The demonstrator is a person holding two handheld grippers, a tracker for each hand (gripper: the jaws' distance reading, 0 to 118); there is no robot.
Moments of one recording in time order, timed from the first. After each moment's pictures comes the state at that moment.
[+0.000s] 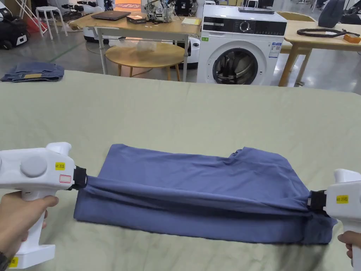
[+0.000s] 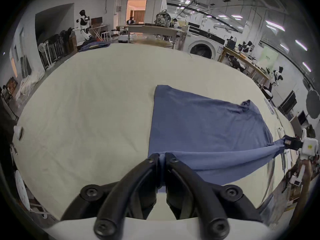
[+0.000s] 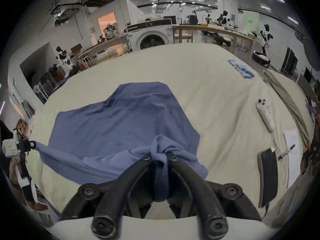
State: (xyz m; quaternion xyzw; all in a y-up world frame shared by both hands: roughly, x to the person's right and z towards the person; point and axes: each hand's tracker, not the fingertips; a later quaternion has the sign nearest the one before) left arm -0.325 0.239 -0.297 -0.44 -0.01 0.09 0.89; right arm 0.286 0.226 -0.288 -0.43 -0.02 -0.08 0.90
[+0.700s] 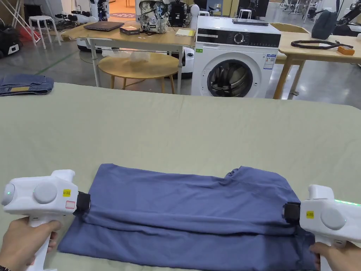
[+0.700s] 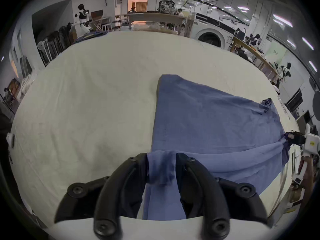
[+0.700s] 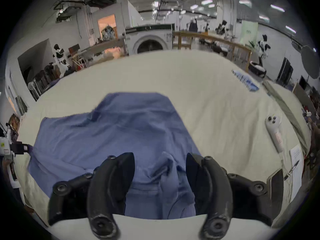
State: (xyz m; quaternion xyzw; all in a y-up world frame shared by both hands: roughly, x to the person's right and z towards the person) left arm -0.304 0.197 -0.339 -0.47 0.00 0.08 0.88; right arm 0.270 0.185 -0.348 -0.40 -0.05 -0.05 0.92
